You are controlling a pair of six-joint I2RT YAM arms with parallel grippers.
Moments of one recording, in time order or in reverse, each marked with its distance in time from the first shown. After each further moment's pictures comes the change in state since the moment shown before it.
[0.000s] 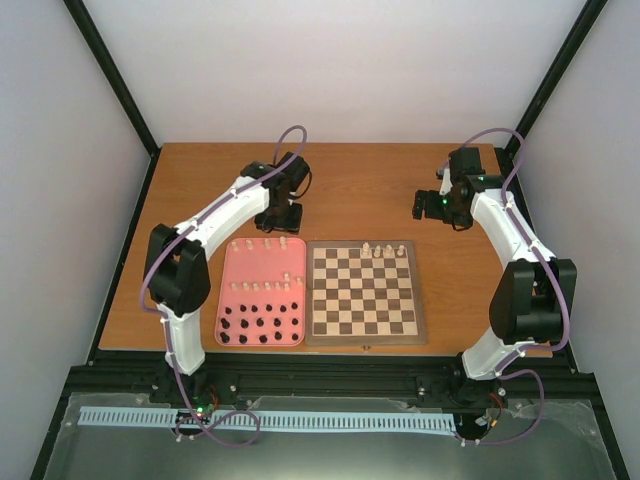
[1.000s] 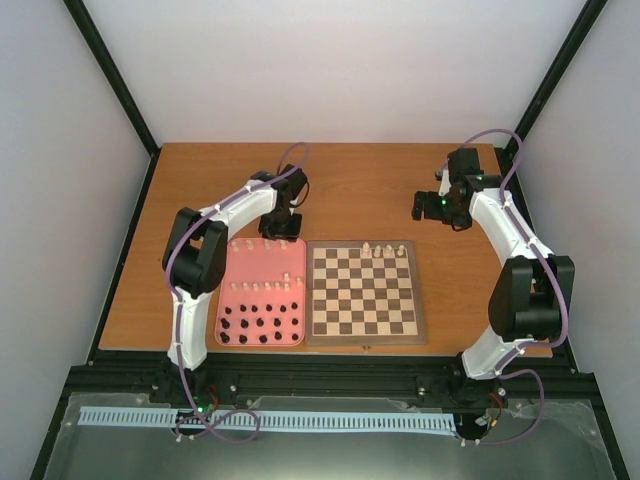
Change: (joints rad) left arm 0.065 0.195 -0.032 0.130 0.082 0.053; right arm 0.000 0.018 0.000 0.001 0.002 -0.007
